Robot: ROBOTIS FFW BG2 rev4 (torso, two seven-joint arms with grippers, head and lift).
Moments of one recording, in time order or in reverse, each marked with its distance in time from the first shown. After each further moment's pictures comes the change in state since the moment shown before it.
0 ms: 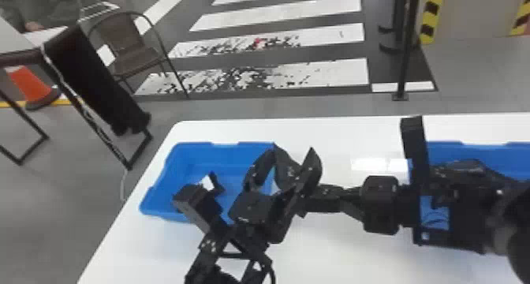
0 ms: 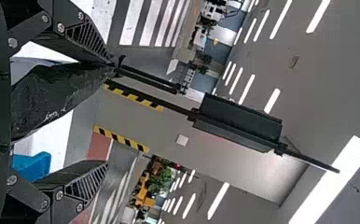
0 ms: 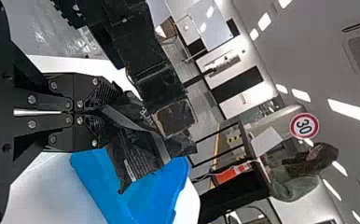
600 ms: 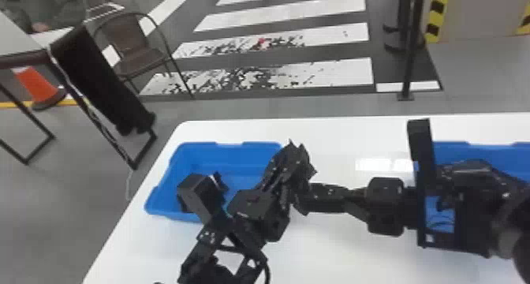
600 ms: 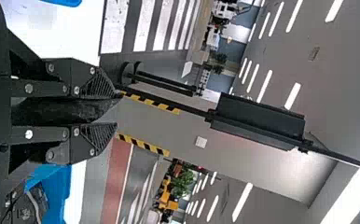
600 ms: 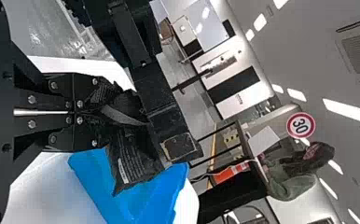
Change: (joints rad) left arm 0.007 -0.003 0.052 -0.078 -0.044 0.160 -0.020; right arm 0.002 -0.002 0.011 0.020 -0.017 -0.029 0.000
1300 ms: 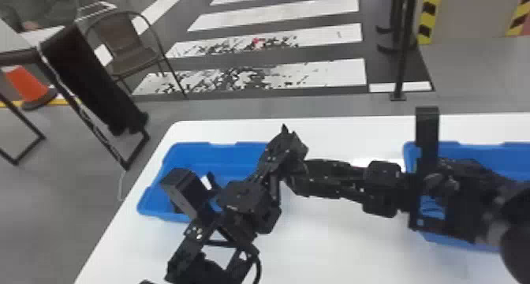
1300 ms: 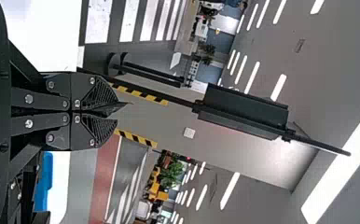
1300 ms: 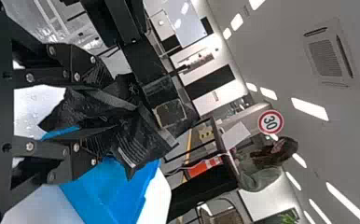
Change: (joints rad) left arm -0.004 -0.001 0.006 -0.021 0.012 -0.030 -0.029; right arm -0.012 0.018 -0.022 0.064 -0.026 -0.138 -0.002
